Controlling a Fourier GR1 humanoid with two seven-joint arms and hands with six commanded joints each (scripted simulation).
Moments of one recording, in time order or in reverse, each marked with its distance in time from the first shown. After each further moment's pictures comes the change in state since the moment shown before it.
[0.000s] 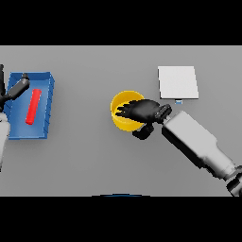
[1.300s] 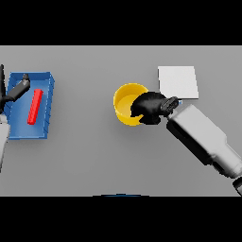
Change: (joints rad) left arm 0.020 0.009 -0.012 -0.028 -0.017 0.003 -0.013; right arm -0.021 -0.056 -0.058 -0.111 -0.107 0.119 0.072
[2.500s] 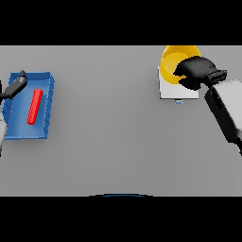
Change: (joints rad) left arm -0.010 0.015 0.012 -0.016 0.006 -0.015 0.028; right arm -0.122 -0.136 -0.231 0.372 0.028 -0.250 -0.044
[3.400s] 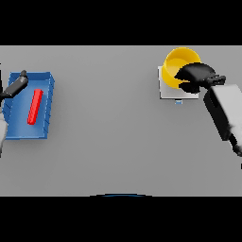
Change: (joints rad) left arm -0.011 0.003 -0.007 0.012 -0.012 -0.001 -0.008; right arm -0.042 0.063 -0.031 0.253 -0.003 -0.103 -0.079
